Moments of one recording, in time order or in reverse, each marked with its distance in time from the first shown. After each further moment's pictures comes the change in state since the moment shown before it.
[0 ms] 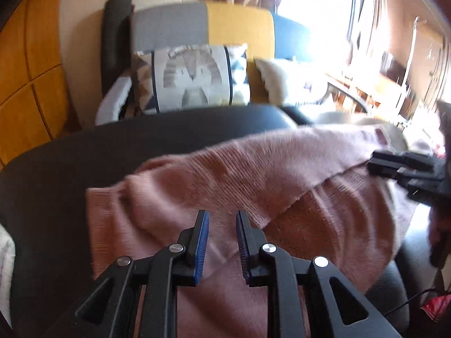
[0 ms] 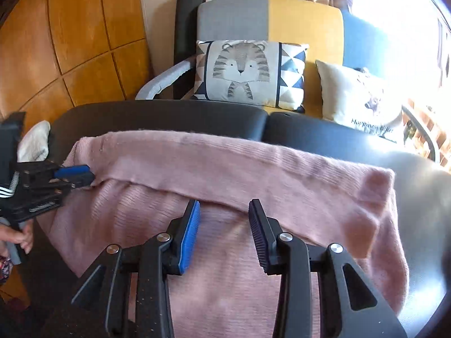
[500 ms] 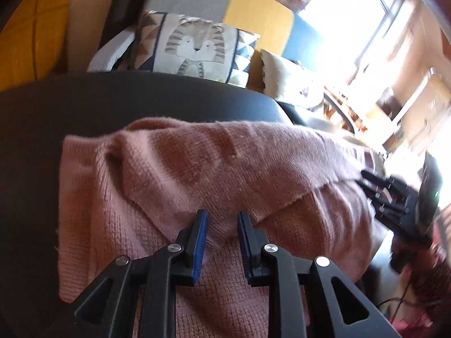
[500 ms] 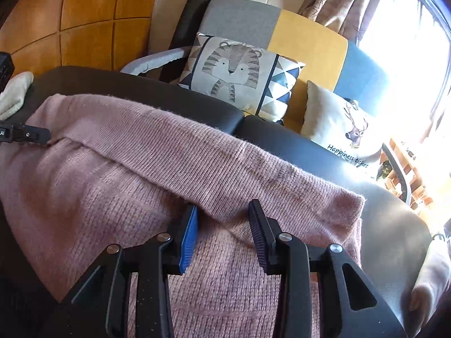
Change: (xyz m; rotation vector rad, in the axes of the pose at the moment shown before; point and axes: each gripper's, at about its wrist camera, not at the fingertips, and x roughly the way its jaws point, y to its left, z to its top) left arm 0.022 0.042 -0.019 -0.298 0.040 -0.216; right arm 0.018 -0.011 -0.009 -0.200 0.003 -0.182
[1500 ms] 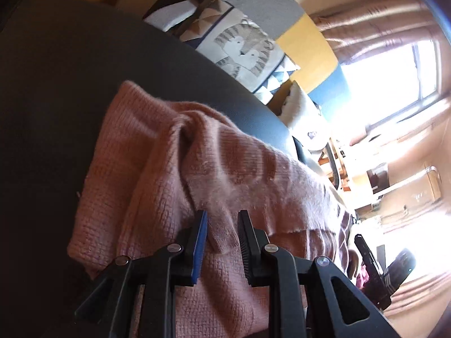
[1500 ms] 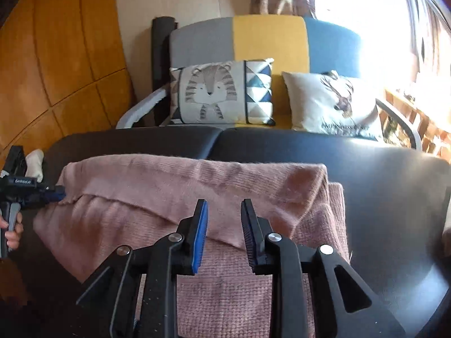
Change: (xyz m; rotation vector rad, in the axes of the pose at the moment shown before) left arm -0.008 0.058 -0.003 -0.424 0.025 -0.146; right arm -0.039 -0.073 -0.023 0.372 -0.070 0.137
